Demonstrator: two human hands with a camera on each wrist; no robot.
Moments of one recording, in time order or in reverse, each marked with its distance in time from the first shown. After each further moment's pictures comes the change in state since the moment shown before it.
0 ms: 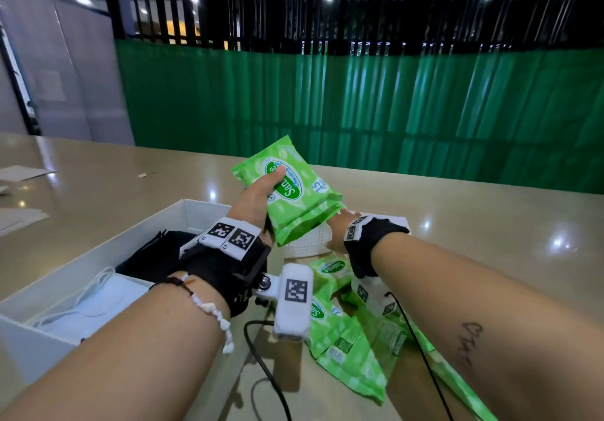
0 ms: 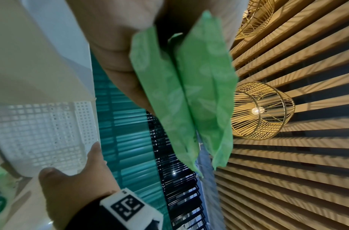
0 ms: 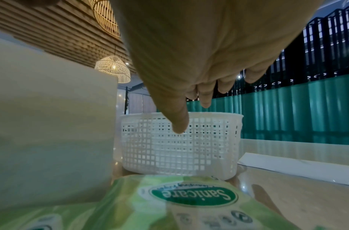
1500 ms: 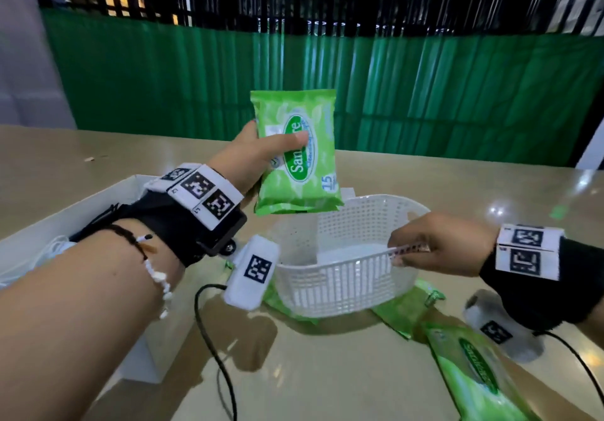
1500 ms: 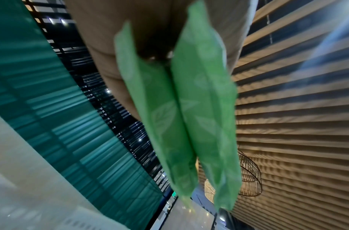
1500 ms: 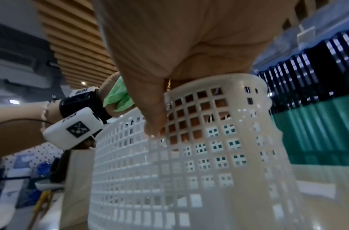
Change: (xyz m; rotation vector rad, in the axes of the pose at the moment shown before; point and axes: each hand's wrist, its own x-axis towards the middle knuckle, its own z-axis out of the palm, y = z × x) left_hand -0.077 0.009 0.076 0.470 -0.260 0.104; right_hand -0.268 0.114 0.020 0.196 0.200 -0.266
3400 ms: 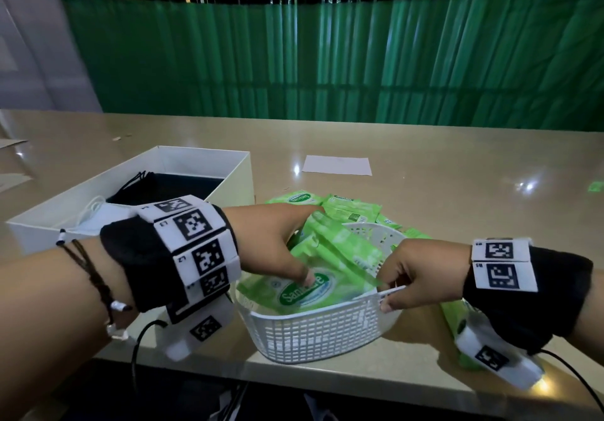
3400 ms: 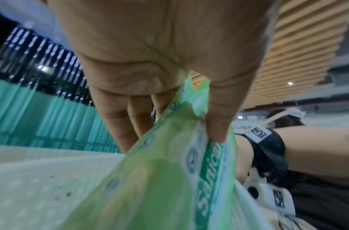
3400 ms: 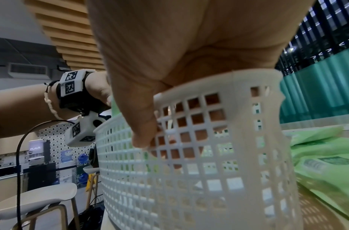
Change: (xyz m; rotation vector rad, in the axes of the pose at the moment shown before) left_hand -0.102 -0.025 0.013 1.125 -0.637 -0.114; right_hand -0.019 -0.045 0.064 0.207 -0.271 -0.151
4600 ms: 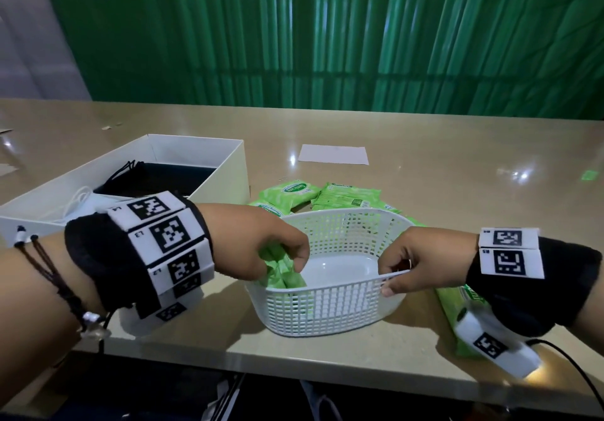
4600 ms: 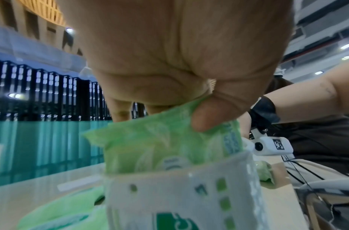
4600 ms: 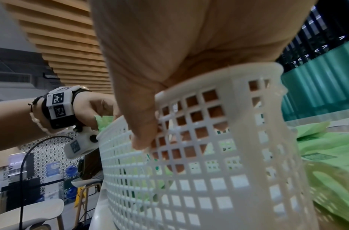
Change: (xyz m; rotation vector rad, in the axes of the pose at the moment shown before) left_hand -0.005 -0.016 0.000 0.317 -0.204 -0.004; right_hand -0.004 0.002 -0.003 0.129 -0.001 0.101
